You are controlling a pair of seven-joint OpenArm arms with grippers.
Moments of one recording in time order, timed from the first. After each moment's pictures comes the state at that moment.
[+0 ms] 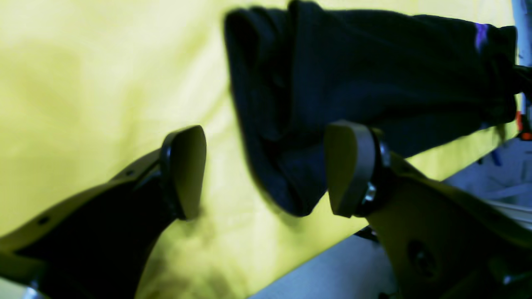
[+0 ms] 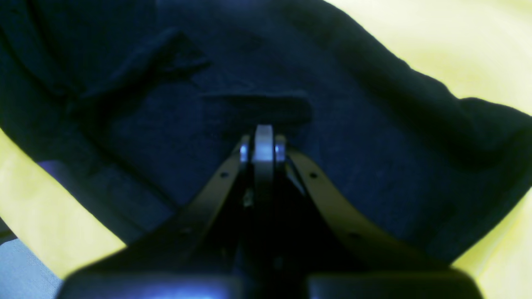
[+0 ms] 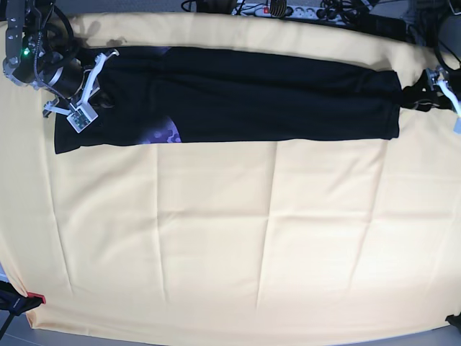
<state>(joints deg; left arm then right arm) 18.7 -38.4 -35.1 80.2 -83.3 -37.6 79.5 -26.1 27.5 12.9 114.9 31.1 36.0 -52.1</state>
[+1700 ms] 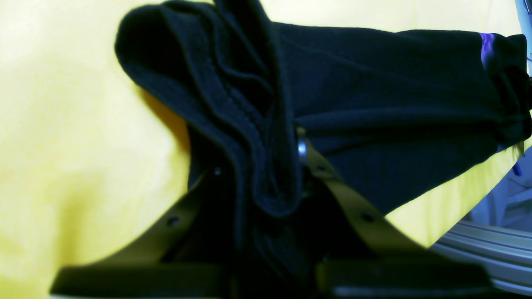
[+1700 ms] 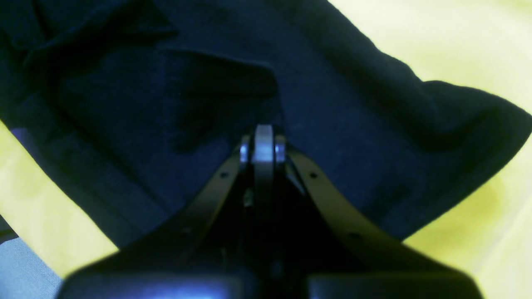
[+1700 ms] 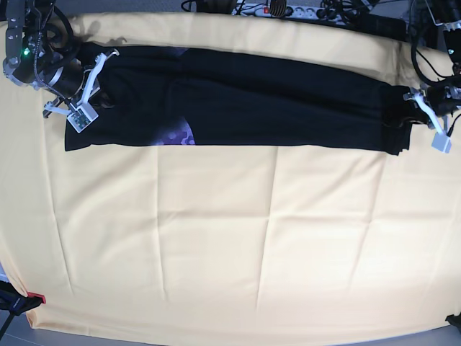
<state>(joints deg) 11.4 -34.6 -28.7 80.2 -73.5 -38.6 71.8 -26.1 27.5 12.9 114.9 31.1 36.2 -52.1</state>
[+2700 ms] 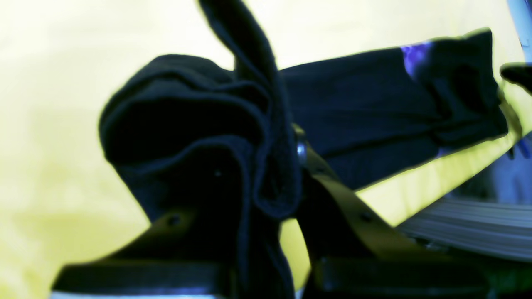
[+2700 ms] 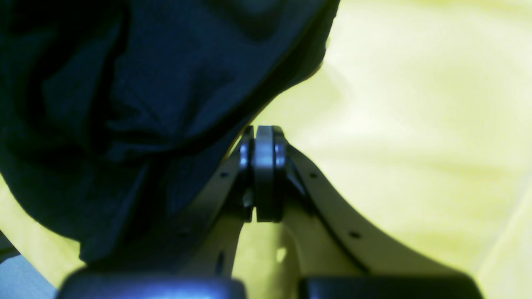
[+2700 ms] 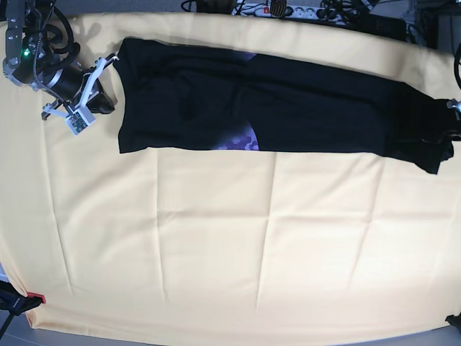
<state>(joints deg) 14.6 -44.5 -36.1 89.2 -87.3 -37.4 80.3 -25.9 27.5 12.9 114.9 31.1 34.2 -50.0</state>
